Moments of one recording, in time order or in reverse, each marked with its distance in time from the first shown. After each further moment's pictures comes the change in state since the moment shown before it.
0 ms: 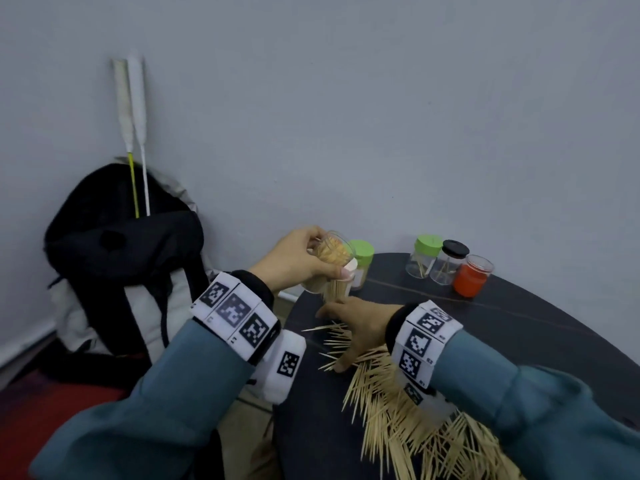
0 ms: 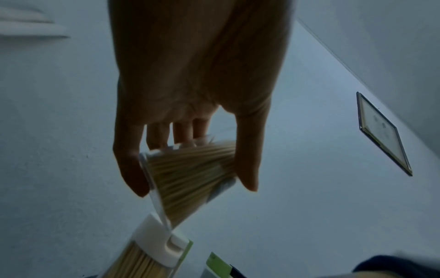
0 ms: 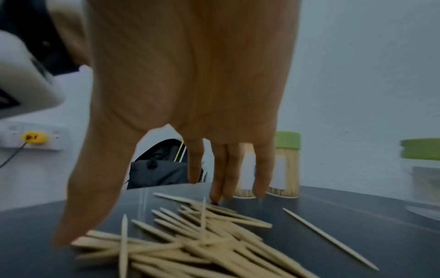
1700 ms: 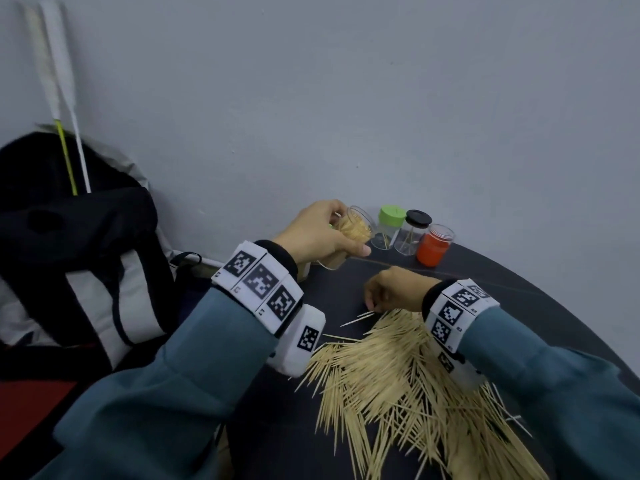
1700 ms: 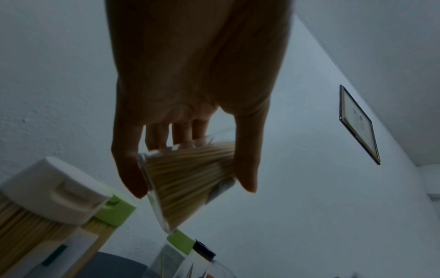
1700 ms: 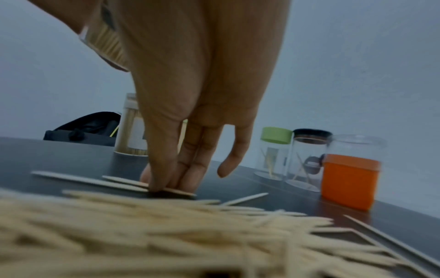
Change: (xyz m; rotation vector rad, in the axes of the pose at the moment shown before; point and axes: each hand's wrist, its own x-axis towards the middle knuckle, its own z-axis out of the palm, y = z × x) left_hand 0.027 0.024 0.068 0.078 -0.093 0.013; right_hand -0.042 0.103 0.015 0.057 0.114 0.075
